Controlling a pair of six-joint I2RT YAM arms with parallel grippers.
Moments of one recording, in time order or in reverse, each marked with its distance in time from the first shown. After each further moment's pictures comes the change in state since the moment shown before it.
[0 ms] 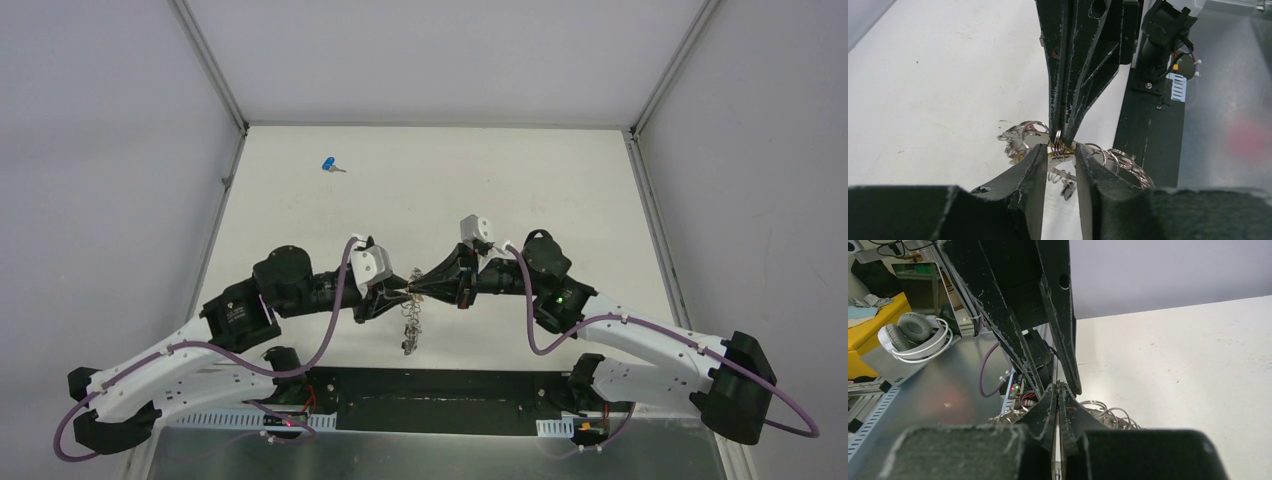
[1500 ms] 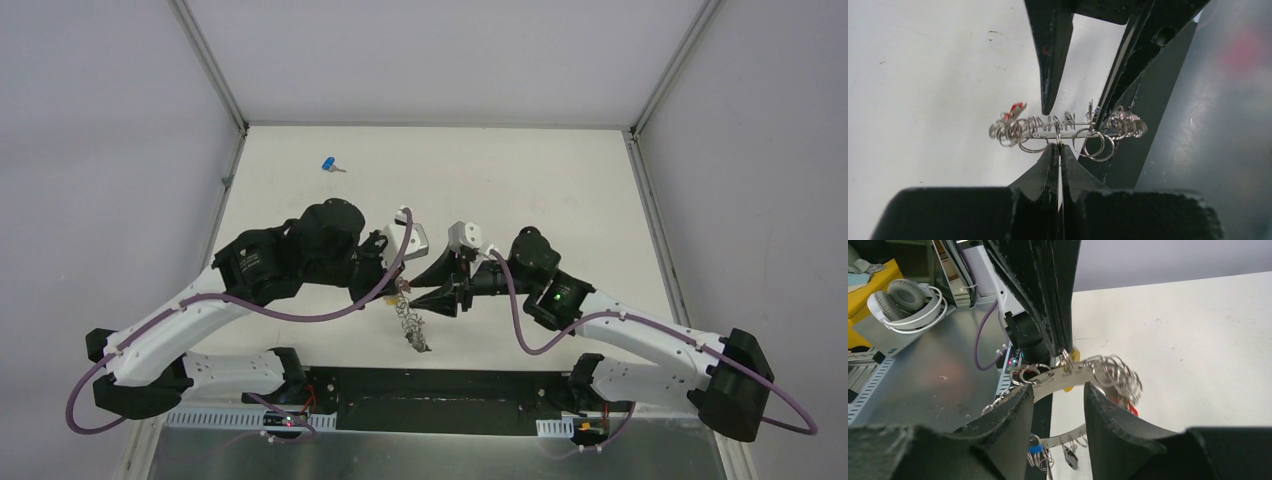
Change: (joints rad) left arm -0.006 0.366 0.512 -0.619 -0.060 0.012; right arm -0.002 0.005 0.021 -0.148 -0.029 -0.103
